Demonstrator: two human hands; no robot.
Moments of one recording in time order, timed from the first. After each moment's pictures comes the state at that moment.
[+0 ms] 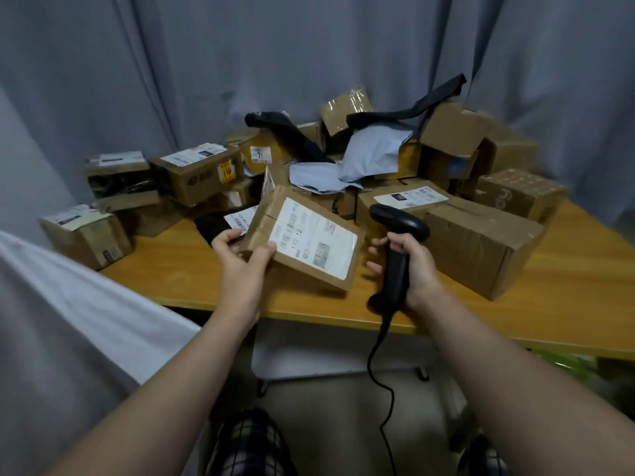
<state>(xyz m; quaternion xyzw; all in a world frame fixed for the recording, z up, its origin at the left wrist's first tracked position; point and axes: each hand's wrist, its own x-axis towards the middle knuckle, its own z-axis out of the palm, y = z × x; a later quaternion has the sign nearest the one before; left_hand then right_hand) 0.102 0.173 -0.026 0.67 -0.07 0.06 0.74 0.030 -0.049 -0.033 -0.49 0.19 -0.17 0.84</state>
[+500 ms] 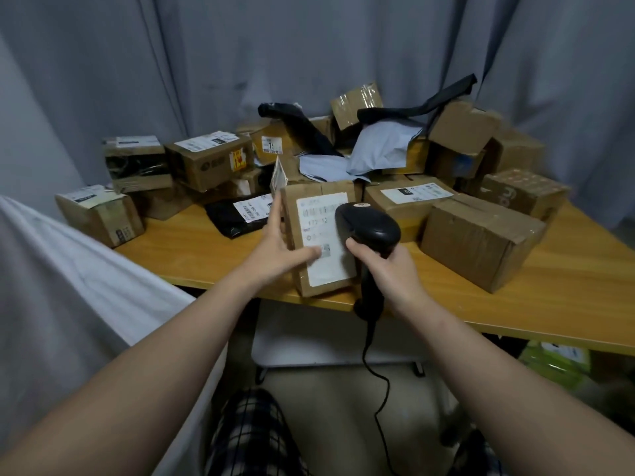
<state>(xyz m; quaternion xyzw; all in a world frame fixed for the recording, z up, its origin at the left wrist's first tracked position) 0.101 0.173 -0.010 0.76 -0.27 -0.08 0.59 -0.002 0.011 -0.015 -0.71 0.11 -0.21 0.66</state>
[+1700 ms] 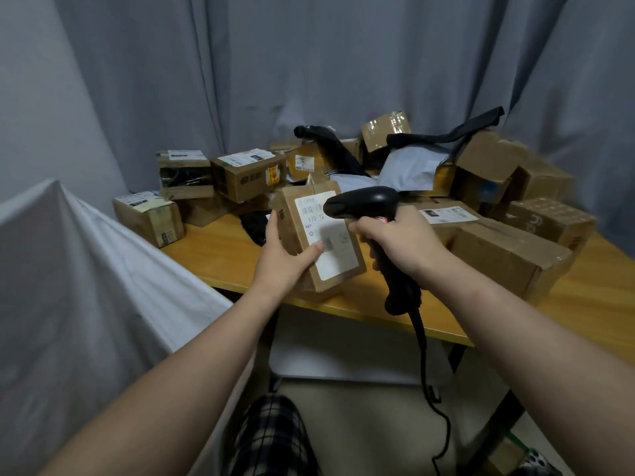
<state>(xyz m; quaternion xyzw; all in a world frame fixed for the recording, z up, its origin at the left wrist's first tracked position) 0.092 0.208 -0.012 0.78 -0.14 0.05 0.61 0.003 0.045 0.064 -0.85 0.06 -0.17 0.49</state>
